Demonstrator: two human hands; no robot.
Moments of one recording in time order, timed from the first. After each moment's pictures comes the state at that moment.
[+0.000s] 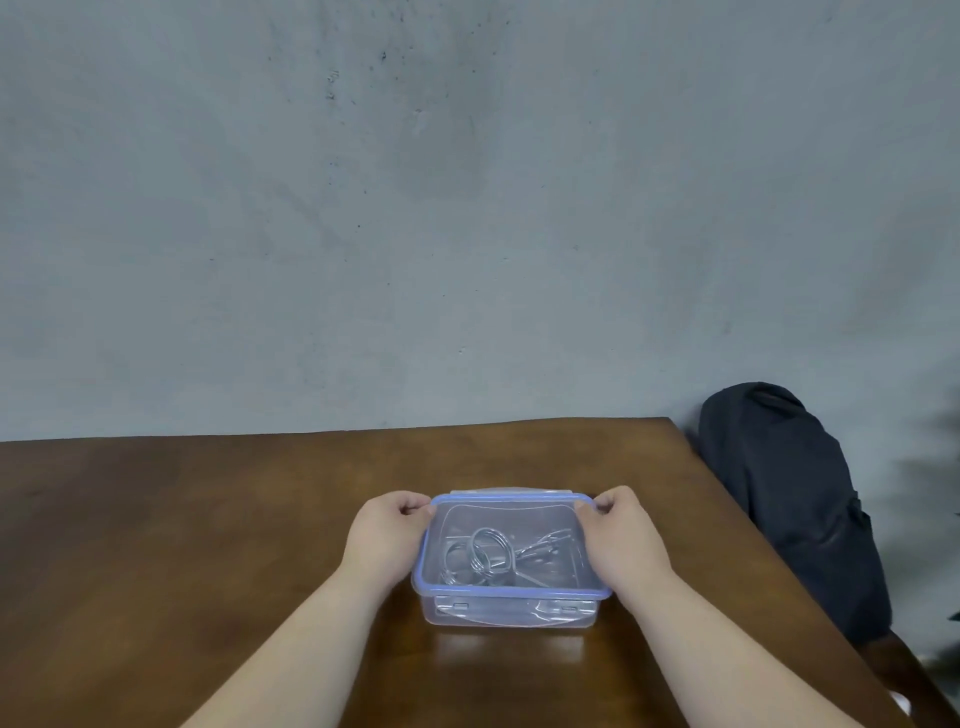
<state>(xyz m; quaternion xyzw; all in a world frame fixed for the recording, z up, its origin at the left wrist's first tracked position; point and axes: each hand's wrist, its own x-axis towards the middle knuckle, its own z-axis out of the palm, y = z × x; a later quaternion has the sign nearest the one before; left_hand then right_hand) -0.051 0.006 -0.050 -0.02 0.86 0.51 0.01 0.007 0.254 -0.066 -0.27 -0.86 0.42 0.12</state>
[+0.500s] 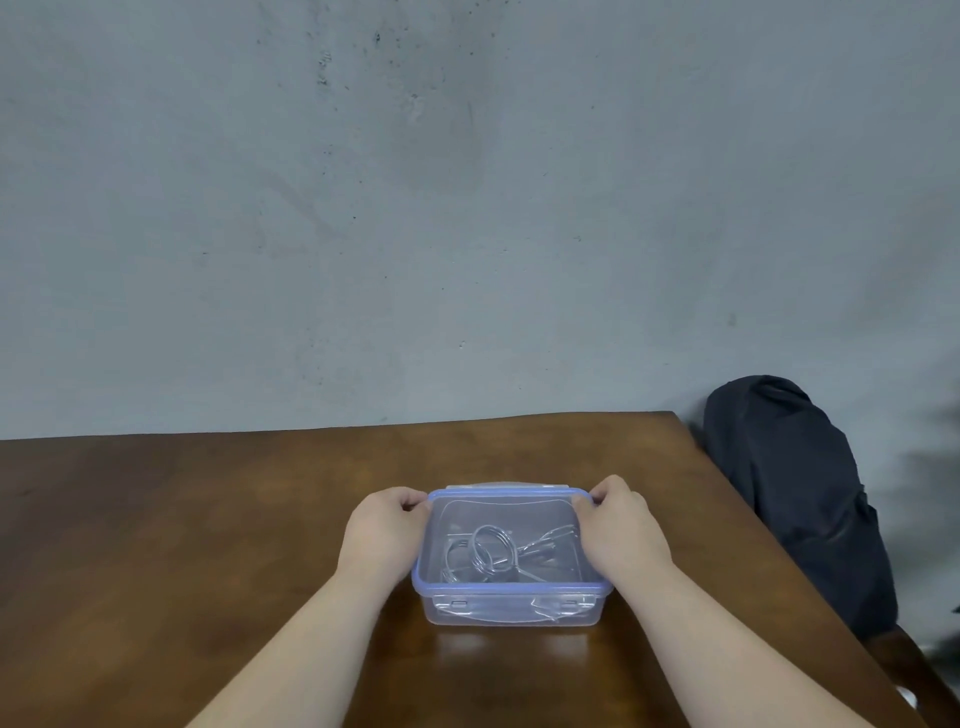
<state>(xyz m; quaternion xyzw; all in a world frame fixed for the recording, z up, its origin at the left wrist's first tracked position) -0.048 0.009 -0.040 -0.03 0.89 0.46 0.01 -0.004 0.249 -0.058 -0.27 -0.90 0.33 0.09</state>
